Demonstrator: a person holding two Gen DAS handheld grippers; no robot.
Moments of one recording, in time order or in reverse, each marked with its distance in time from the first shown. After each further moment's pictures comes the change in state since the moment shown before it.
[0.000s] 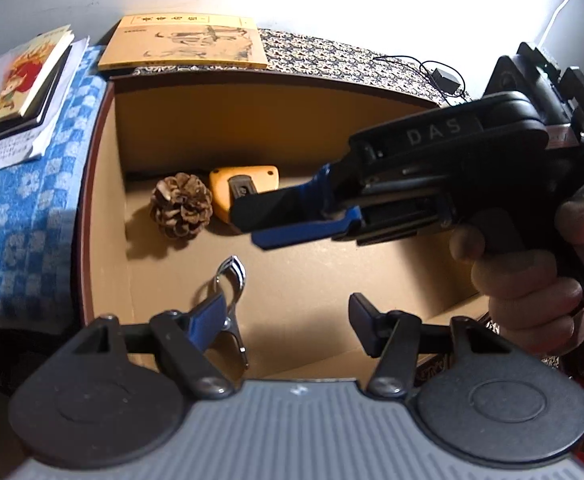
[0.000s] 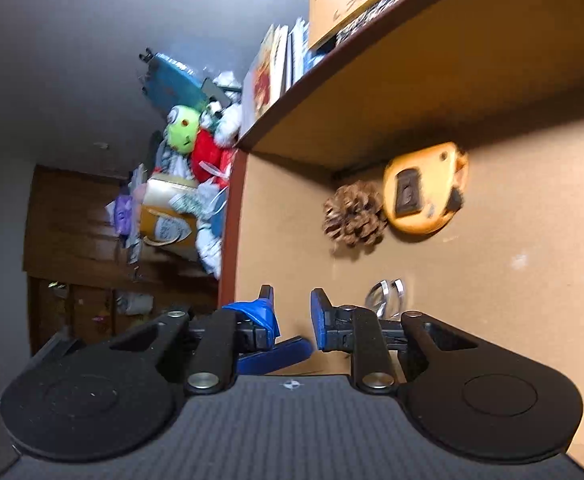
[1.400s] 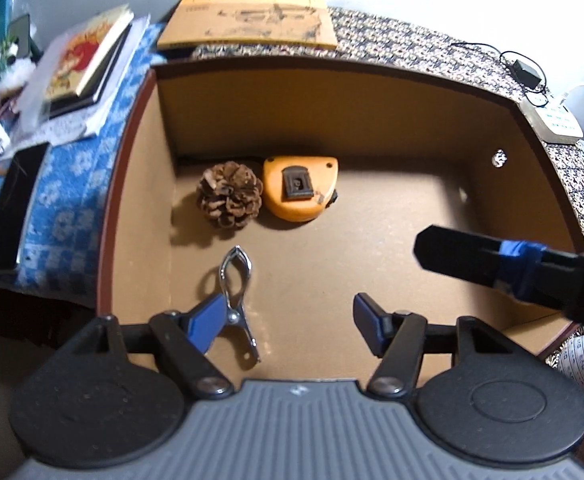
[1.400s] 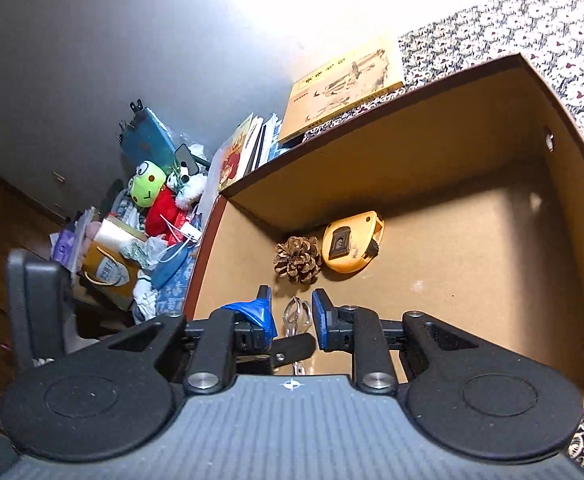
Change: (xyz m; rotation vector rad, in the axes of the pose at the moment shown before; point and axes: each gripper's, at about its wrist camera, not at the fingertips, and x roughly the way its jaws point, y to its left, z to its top) left arm 0.014 -0.013 0.018 -0.088 0.073 0.251; right arm -0.058 0.030 -0.071 -0.196 -0.335 -0.247
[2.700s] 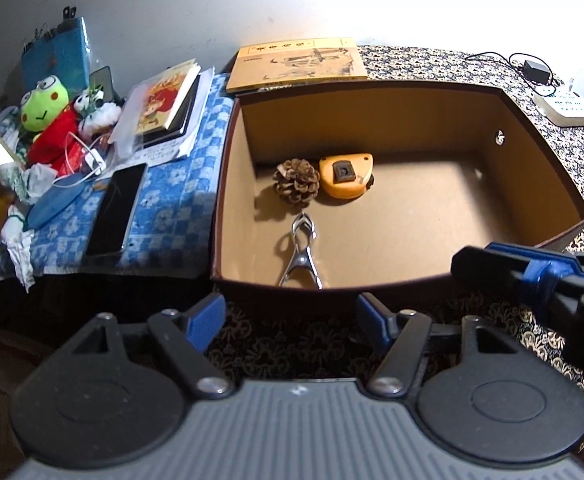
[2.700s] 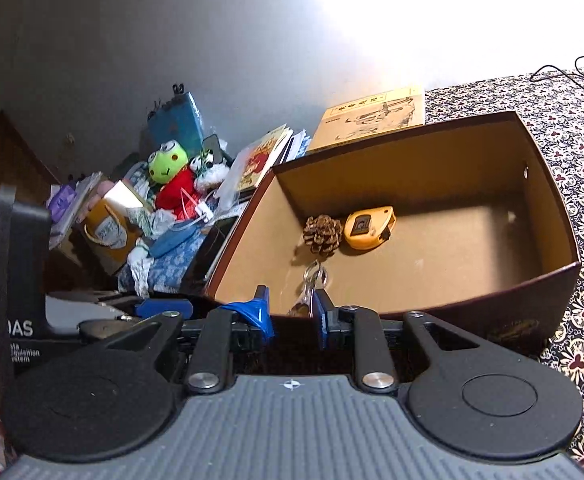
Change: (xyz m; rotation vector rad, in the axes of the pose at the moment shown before) left arm -0.077 -0.019 -0.075 0.062 -0.139 0.226; right arm -0.058 0.058 -0.078 -0.232 -0.111 -0.079
